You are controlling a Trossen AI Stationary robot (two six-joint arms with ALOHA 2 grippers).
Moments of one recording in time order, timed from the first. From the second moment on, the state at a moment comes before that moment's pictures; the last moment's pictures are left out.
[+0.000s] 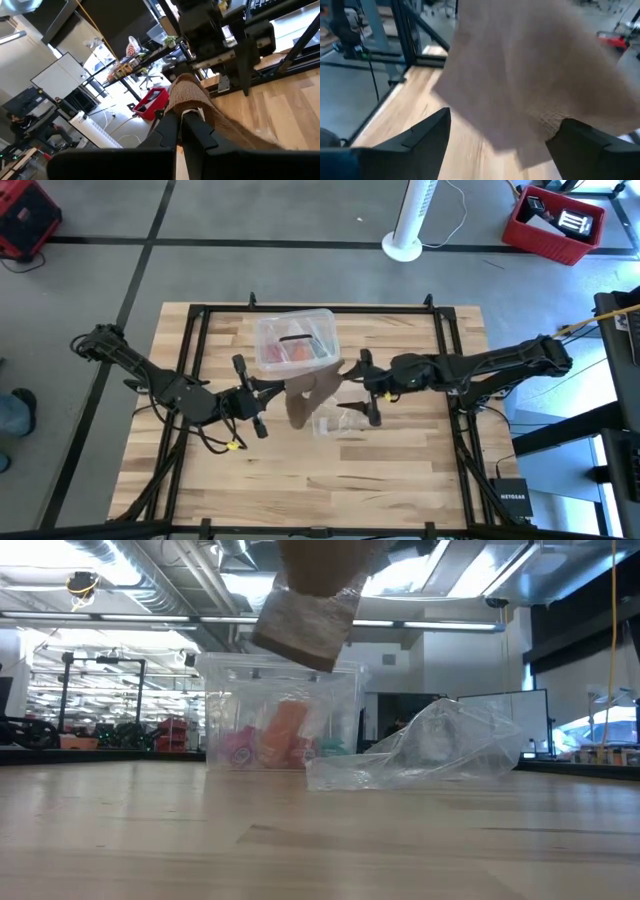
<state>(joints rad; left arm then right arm) -0.55 1.19 1.10 -0.01 -0.99 0.47 0.16 1.23 0.99 -0.04 0.06 -0.04</state>
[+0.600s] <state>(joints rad) -0.55 1.19 1.10 -0.02 -1.05 0.42 0.23 1.12 0.99 -0.14 0.14 -0.11</state>
